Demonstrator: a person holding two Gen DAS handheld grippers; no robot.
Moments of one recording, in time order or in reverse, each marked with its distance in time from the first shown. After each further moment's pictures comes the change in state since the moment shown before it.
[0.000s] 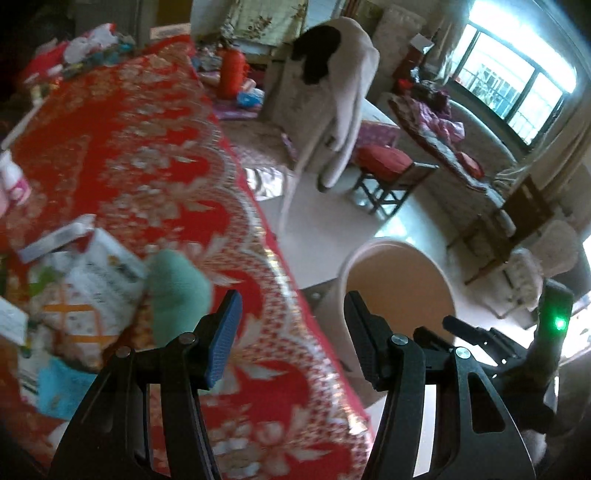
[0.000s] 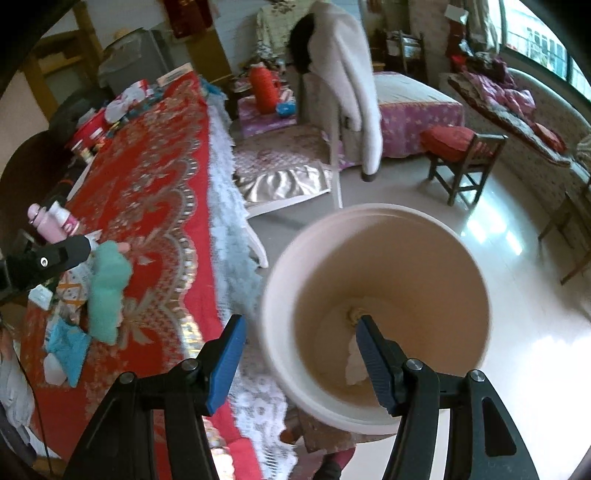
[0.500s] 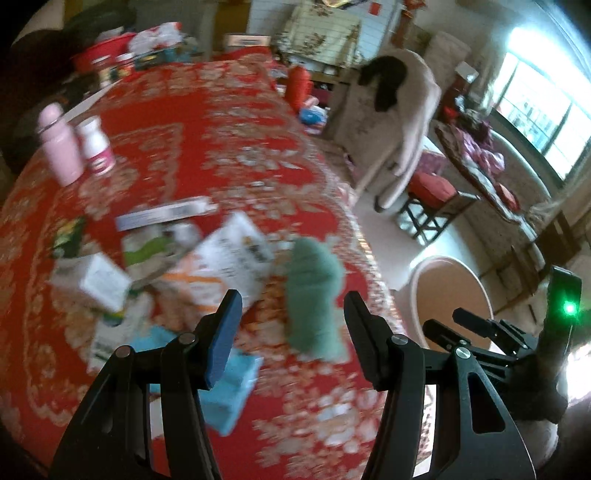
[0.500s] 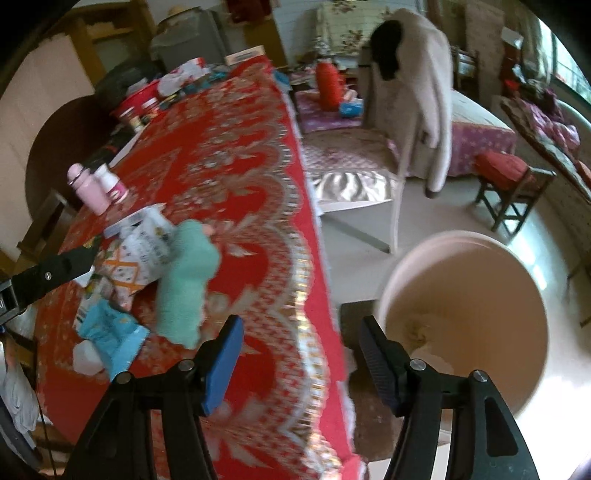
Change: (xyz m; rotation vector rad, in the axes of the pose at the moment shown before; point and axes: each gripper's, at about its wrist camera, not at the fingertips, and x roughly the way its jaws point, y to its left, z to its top) left arm -0.061 0.103 -0.032 -0.133 -0.063 0.140; right arm 0.017 0.111 0.001 -0.150 0.011 0.112
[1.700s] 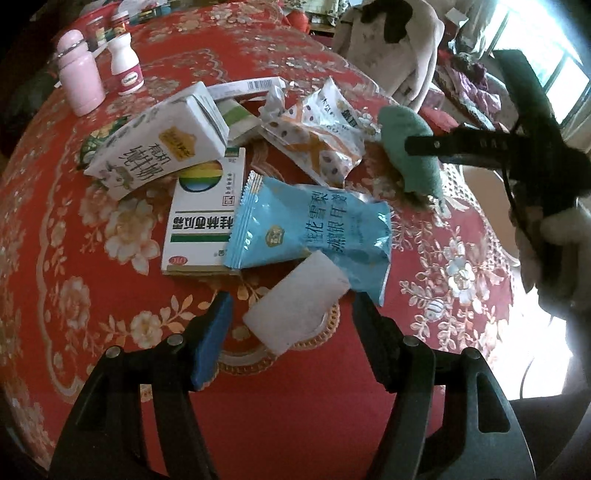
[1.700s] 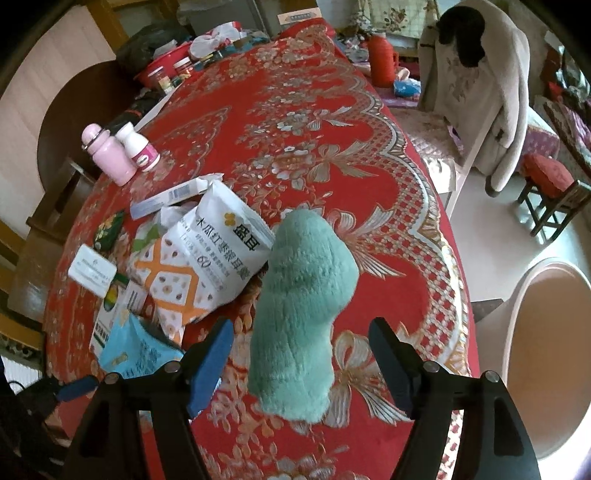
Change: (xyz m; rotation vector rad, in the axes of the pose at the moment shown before) left arm 0.018 0.103 -0.094 0.141 0.204 -0.008; right arm 0.083 0.089 0.032 -0.023 0.115 0.077
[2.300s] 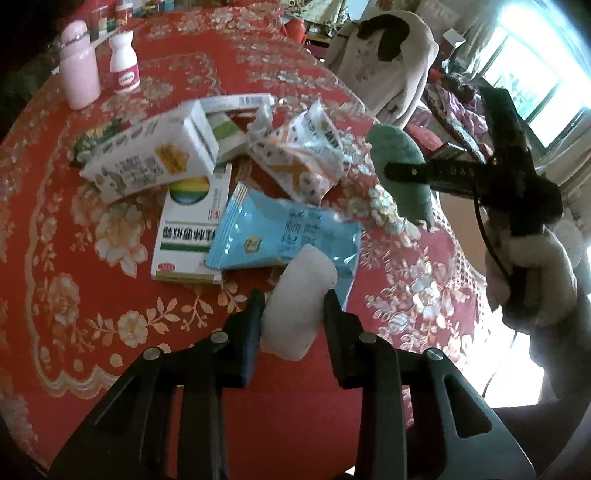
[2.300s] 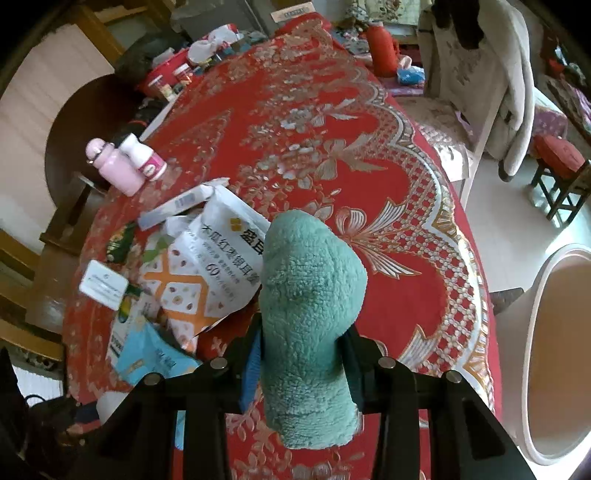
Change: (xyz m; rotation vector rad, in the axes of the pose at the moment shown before) left arm -0.026 0.002 0.008 -0.060 -0.032 -0.100; right arm -0.005 -0.008 -0.001 0.041 0.008 0.088
